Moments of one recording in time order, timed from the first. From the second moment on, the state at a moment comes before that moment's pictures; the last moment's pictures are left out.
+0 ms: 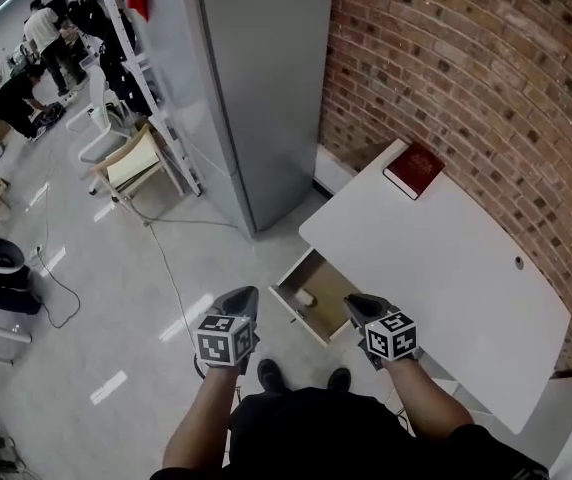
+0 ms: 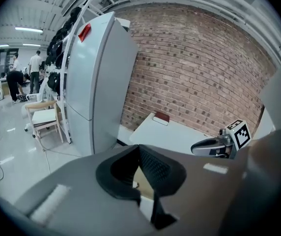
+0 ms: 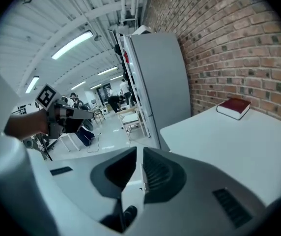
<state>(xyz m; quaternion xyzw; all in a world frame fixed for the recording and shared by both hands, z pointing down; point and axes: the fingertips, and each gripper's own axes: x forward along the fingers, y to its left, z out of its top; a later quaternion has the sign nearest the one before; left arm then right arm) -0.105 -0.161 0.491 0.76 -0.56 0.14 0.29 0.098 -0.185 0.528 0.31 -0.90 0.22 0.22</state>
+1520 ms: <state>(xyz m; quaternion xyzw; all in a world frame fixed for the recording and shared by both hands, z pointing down) -0.080 -0.205 0.339 0.79 -0.59 0.09 0.12 0.155 -0.216 0.312 0.33 -0.94 0.05 0.01</state>
